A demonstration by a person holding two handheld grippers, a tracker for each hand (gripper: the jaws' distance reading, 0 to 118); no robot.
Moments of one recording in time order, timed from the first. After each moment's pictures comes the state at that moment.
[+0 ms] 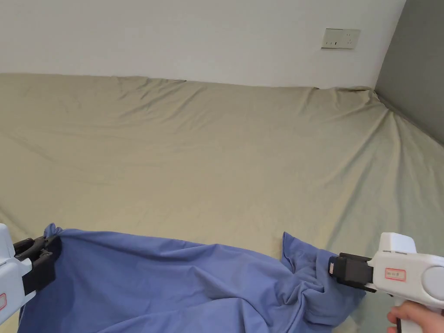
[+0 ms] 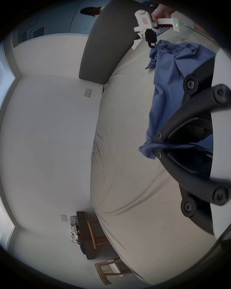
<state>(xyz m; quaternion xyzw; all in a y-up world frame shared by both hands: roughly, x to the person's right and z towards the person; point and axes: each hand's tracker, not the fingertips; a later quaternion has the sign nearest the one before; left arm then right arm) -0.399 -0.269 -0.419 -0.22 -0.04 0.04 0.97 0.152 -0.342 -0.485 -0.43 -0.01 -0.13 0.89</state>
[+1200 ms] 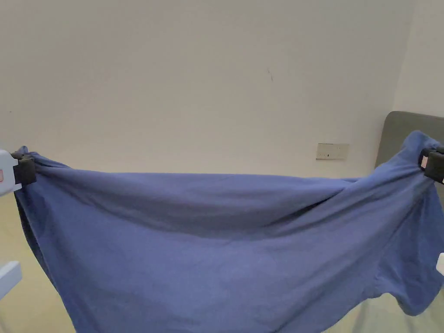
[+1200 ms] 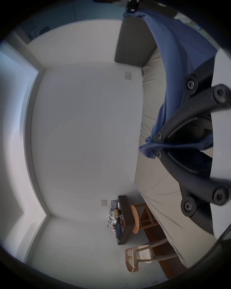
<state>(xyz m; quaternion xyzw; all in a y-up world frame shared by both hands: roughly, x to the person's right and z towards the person) -0.445 -0.006 -0.545 -0.06 0.06 0.04 1.00 0.181 0.022 -0.510 -0.04 -0.06 -0.01 1.00</state>
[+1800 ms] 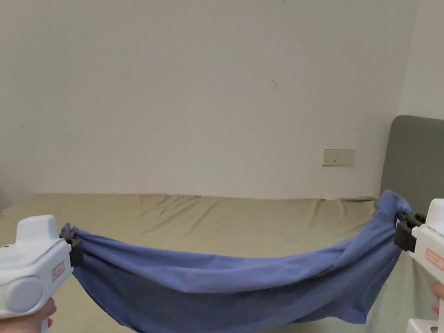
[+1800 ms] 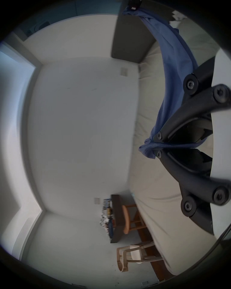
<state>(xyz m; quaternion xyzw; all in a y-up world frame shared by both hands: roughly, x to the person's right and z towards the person) -0.401 -0.148 -0.533 -0.11 0.06 0.03 0.99 0.169 -0.125 -0.508 -0.06 -0.06 0.01 1.00</state>
